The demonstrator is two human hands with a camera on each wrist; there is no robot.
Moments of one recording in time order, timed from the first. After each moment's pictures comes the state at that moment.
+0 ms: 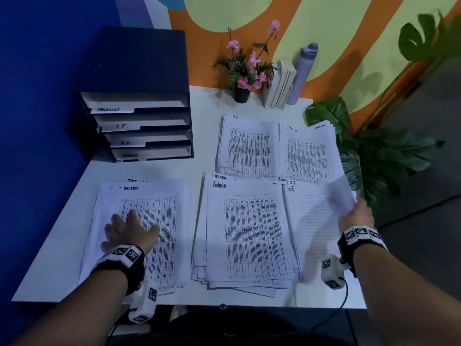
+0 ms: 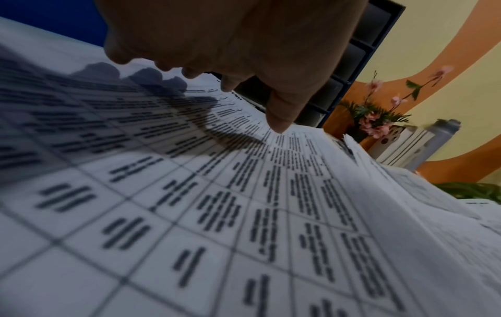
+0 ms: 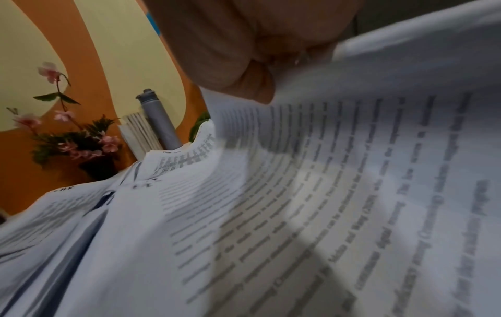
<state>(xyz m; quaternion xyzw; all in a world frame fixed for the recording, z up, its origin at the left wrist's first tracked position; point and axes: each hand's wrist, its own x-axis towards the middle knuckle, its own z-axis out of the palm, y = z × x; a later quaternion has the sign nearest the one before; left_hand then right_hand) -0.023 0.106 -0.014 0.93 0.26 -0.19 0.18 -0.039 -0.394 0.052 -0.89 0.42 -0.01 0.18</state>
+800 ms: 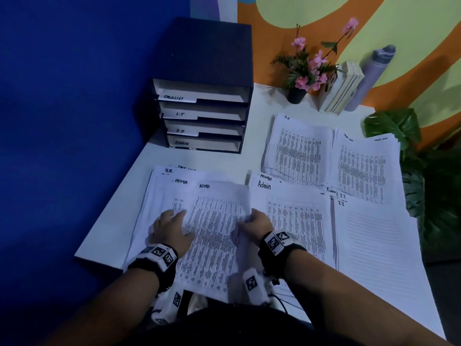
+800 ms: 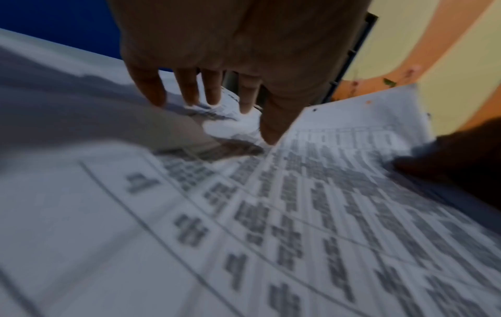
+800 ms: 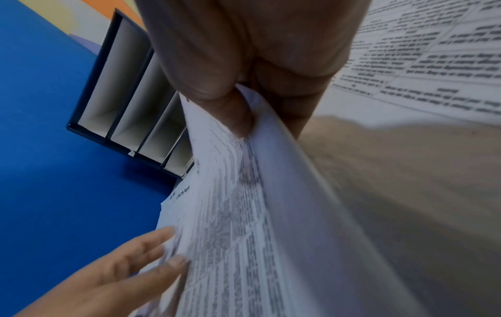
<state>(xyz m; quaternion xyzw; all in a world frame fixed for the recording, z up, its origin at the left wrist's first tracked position) -0.061 0.127 -0.018 0.95 0.18 -0.16 0.21 -0.001 -0.101 -0.008 -0.88 0.10 0.25 0.39</state>
